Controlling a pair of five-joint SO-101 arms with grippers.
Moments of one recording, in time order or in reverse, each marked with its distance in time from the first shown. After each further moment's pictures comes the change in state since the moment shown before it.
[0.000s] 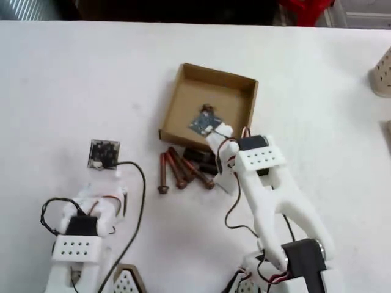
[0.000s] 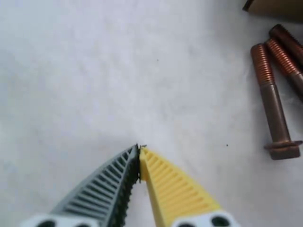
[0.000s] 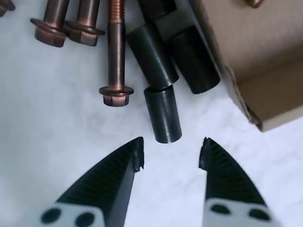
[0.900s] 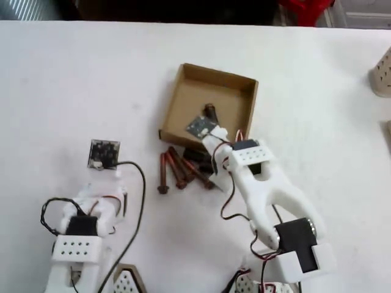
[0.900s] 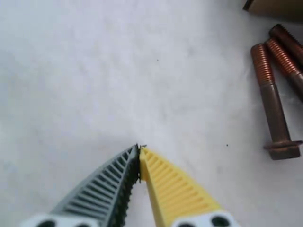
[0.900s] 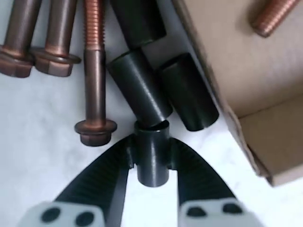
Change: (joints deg) left arm 0.0 0.0 0.0 0.0 0.0; right arm -0.8 10.3 2.6 -13.8 -0.1
